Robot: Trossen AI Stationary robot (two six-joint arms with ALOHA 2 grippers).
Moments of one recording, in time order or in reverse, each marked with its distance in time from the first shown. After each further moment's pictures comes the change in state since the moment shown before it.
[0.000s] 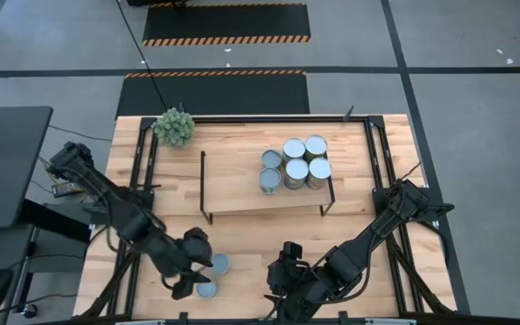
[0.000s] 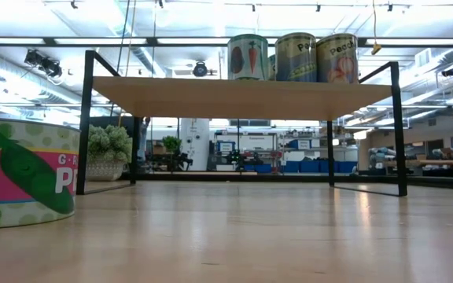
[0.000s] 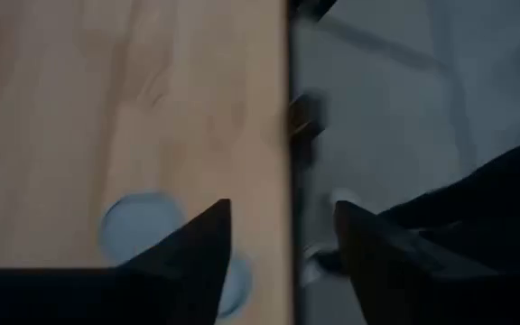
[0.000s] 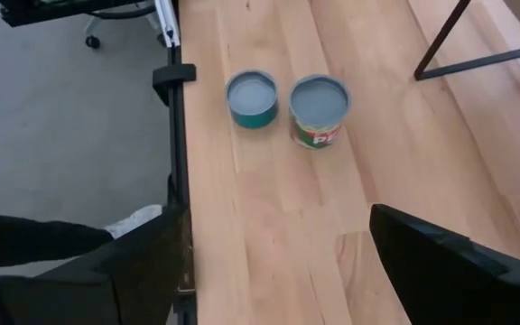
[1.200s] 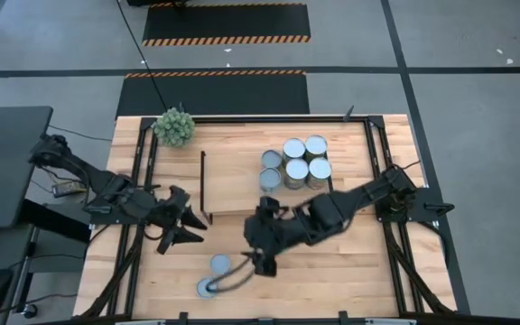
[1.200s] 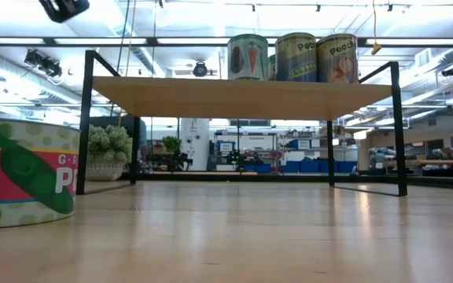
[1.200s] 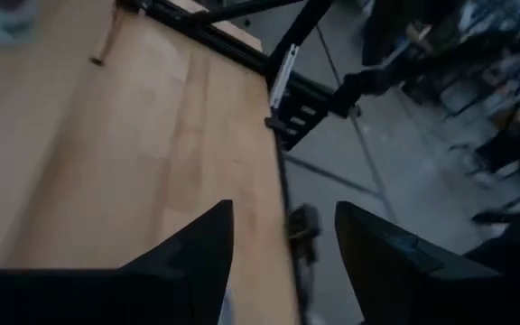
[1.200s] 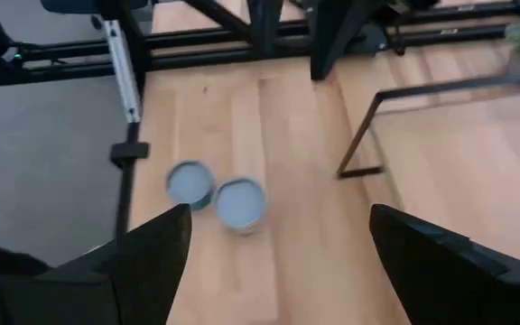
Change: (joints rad) left arm 0.198 -0.515 -0.462 0.370 0.002 0.103; right arm -0.259 0.000 0.251 -0.091 -0.134 -0.332
